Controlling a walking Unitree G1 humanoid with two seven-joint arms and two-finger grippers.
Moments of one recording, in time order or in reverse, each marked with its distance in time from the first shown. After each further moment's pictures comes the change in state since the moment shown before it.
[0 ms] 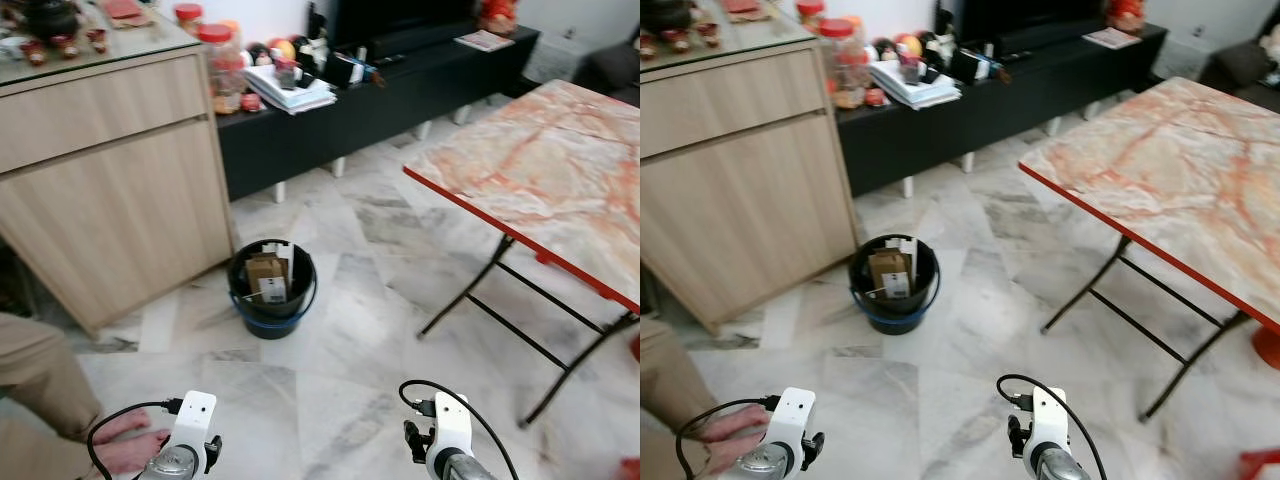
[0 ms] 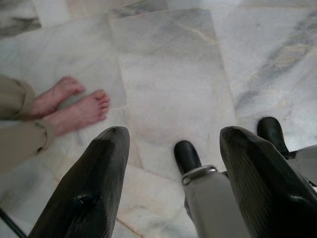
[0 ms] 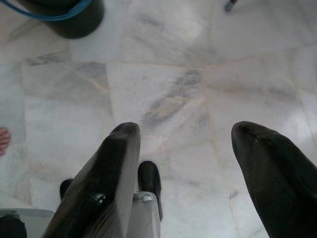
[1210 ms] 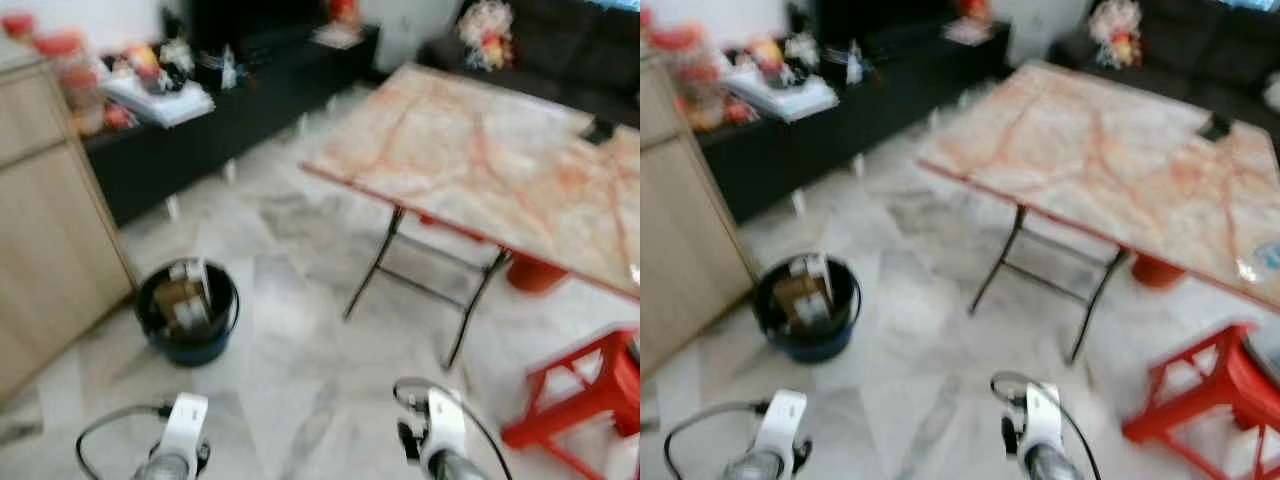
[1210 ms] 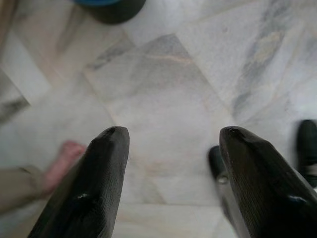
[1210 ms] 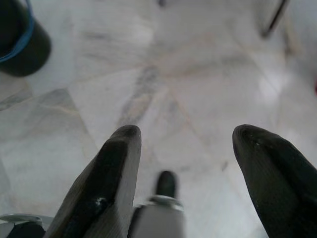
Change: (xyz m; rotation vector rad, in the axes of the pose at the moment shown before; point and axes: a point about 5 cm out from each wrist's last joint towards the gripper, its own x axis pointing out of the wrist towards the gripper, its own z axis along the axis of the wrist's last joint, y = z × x) left arm -0.002 0.015 -0.008 0.021 0.024 0.072; right arm 0.001 0.009 0.001 -0.012 0.000 0.025
